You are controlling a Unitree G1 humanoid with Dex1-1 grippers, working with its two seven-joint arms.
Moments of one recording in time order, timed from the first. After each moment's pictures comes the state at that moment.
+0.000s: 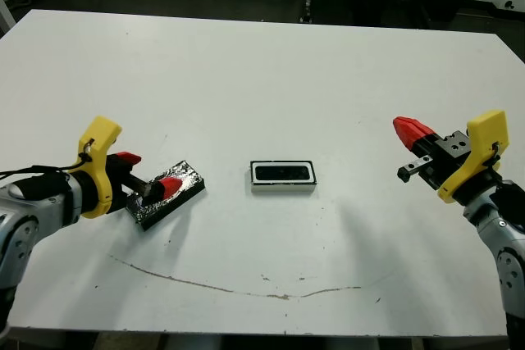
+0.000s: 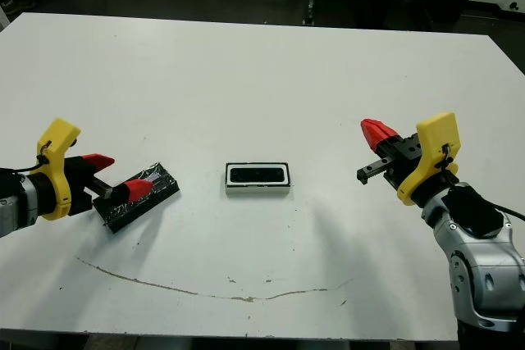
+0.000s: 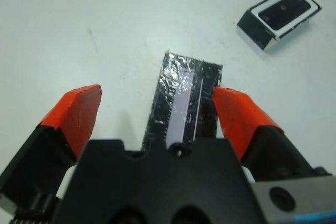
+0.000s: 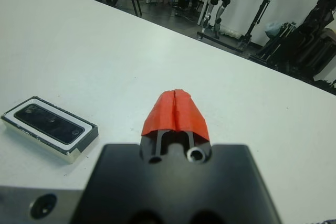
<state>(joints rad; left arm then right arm) -0.22 0.72 0.12 -0.32 -0.54 1.06 -0.51 -0.11 -0.51 -0.18 -0.34 0.30 0.46 0.46</state>
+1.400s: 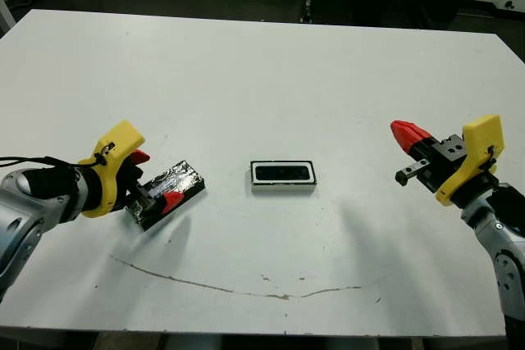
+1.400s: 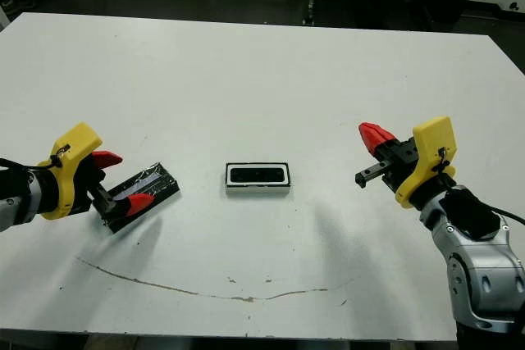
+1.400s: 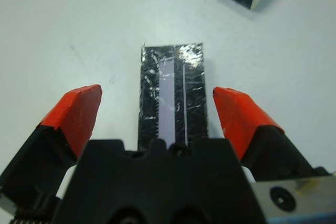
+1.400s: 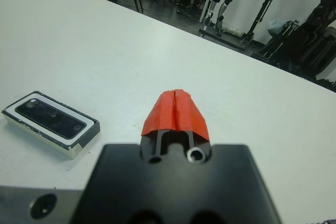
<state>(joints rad) -0.24 0.87 -0.08 -0.35 -0.38 0.96 -0.65 -0.10 -0.51 -0.17 -0.34 0.29 0.45 0.46</state>
